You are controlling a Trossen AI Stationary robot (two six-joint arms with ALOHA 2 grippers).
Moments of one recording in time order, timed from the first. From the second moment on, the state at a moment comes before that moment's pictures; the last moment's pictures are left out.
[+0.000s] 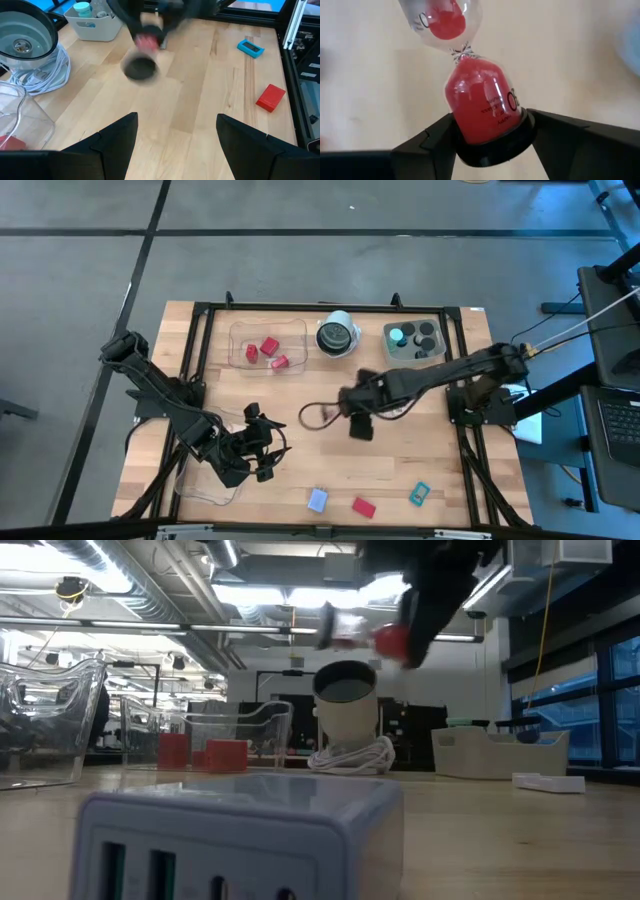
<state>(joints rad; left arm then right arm) -0.72 1.44 1.10 -0.51 -0.84 -0.72 0.24 1.74 1.43 -0.96 0.16 0.34</state>
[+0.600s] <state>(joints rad) -0.72 1.44 1.10 -0.53 -0.85 -0.72 0.06 1.41 1.39 -1.57 0.43 0.70</state>
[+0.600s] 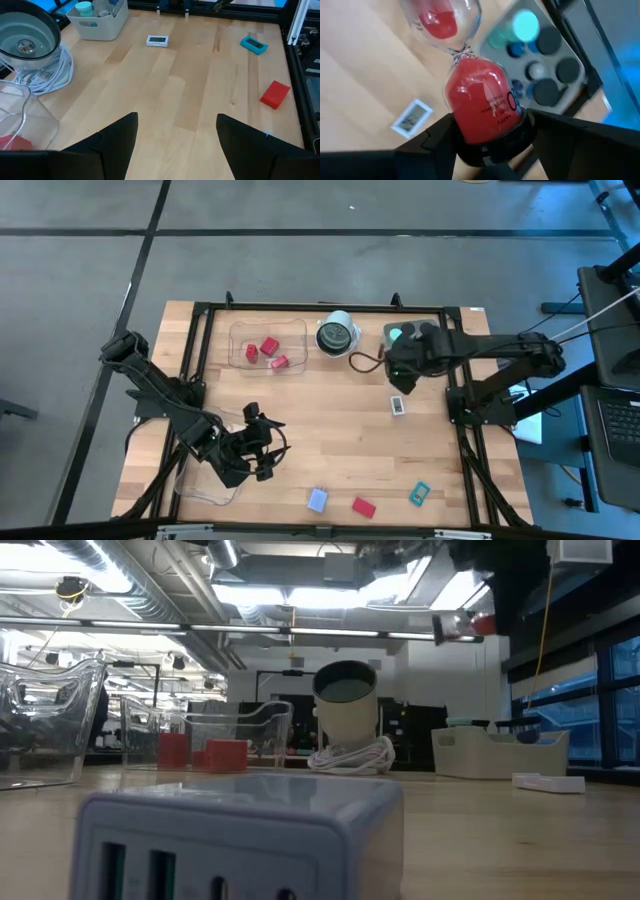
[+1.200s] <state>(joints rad) -0.59 1.55 1.10 -0.48 -1.16 -0.36 0.01 1.43 1.26 -1.49 0.07 0.77</state>
